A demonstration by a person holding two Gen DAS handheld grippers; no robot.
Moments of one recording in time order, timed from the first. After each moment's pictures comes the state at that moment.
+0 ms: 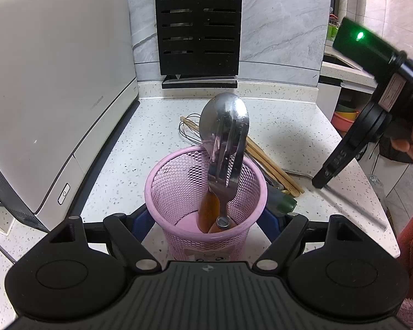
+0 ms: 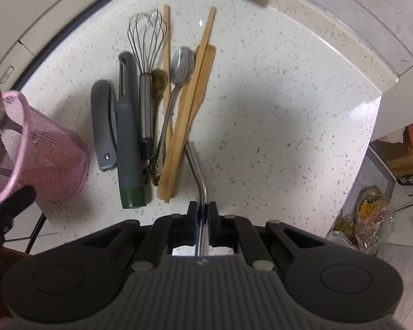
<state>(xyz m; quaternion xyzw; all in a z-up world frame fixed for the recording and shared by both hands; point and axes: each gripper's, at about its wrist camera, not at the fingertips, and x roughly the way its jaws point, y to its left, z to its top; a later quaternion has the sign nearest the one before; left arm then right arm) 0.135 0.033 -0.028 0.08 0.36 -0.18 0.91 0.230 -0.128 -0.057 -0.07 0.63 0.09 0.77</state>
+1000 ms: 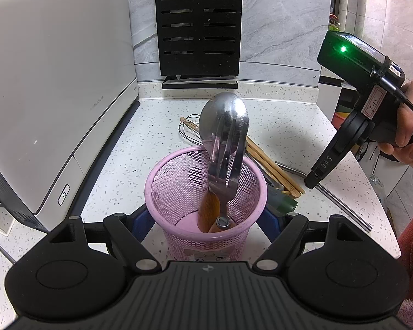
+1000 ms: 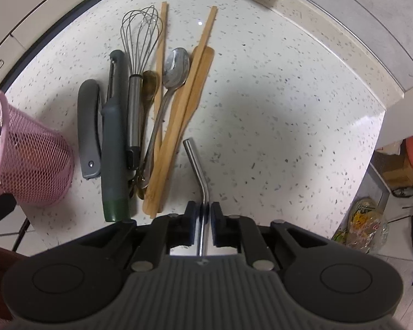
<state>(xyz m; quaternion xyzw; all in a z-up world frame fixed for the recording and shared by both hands) 0.137 0.034 -0.028 0.08 0.36 -0.18 0.91 0.250 -0.124 -0.071 -0.09 0.63 0.09 0.76</state>
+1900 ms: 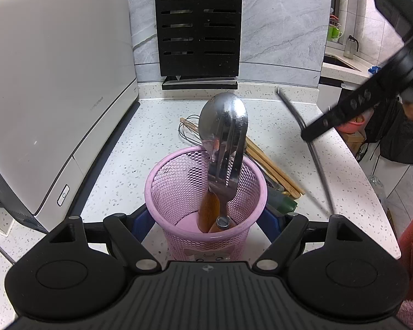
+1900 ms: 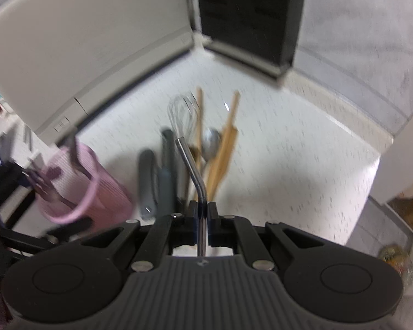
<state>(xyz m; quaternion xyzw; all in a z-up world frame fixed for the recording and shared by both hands) 0.138 0.033 -0.027 0.08 0.36 -0.18 0.91 0.209 -0.138 0.009 -0.03 0.49 0.17 0.85</state>
